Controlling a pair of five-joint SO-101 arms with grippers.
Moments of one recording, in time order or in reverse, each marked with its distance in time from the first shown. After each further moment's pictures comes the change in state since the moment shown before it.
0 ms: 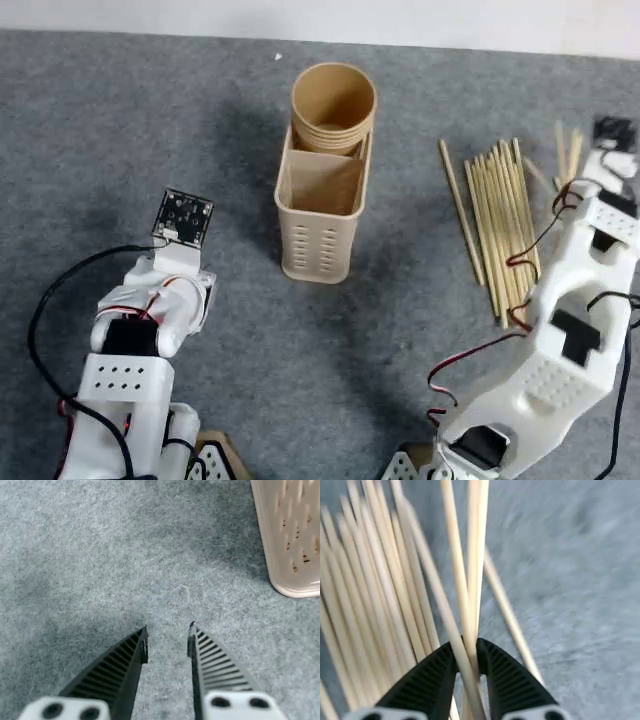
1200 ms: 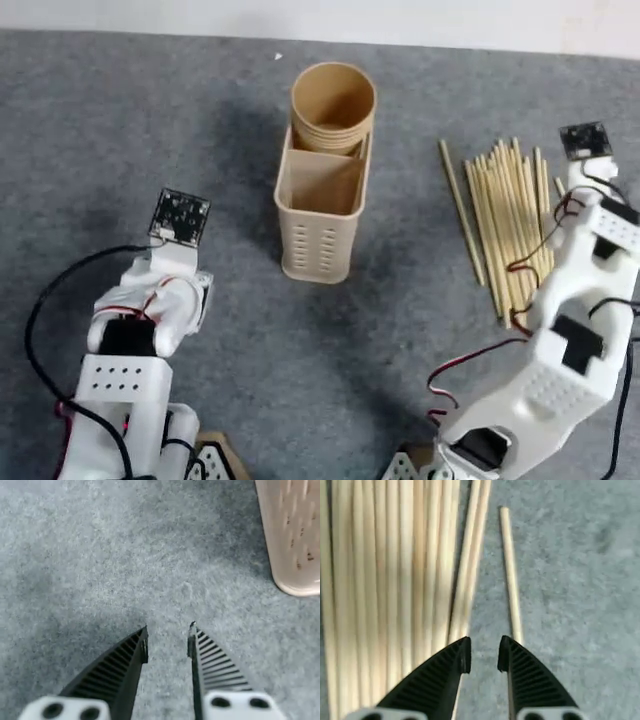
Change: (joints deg) left arm -0.7 0.0 -0.4 0.8 0.0; right arm -0.4 1.3 4.6 0.2 24.3
